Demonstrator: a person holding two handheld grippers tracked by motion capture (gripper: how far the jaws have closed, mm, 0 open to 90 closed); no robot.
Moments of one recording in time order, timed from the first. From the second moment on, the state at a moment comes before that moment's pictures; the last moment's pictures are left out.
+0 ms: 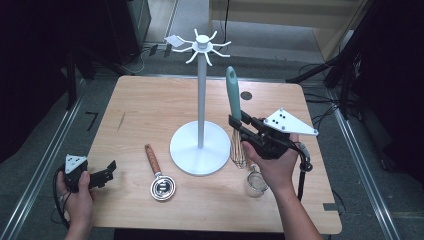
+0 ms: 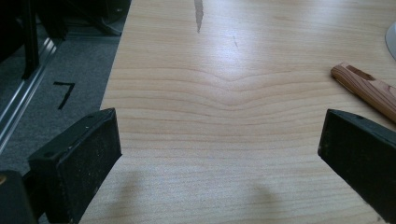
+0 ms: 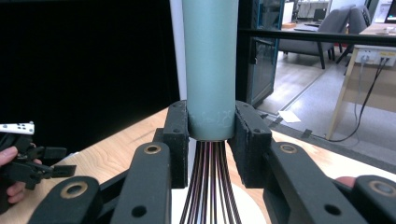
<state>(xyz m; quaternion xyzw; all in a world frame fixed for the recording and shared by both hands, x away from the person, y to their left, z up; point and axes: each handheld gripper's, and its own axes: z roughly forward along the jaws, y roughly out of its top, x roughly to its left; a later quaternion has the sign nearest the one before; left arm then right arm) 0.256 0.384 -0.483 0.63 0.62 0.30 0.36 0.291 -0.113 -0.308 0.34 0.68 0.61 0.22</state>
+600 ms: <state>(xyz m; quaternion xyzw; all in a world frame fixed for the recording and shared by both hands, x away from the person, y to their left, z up) 0.257 0.384 -0.483 0.63 0.62 0.30 0.36 0.281 -0.099 -0.291 0.31 0.68 0.63 0.22</state>
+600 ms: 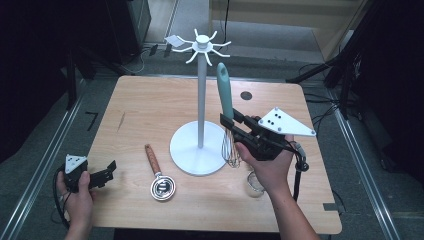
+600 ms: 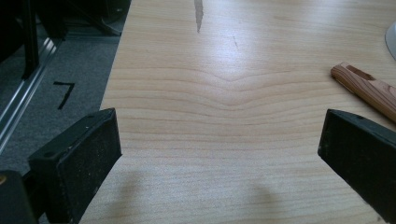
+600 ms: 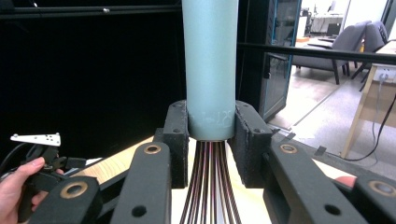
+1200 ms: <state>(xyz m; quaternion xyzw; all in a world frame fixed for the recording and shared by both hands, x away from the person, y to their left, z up) 0.256 0.384 -0.482 0.63 0.62 0.30 0.36 0.278 -0.086 -0.279 0.29 0.68 0.63 0.21</state>
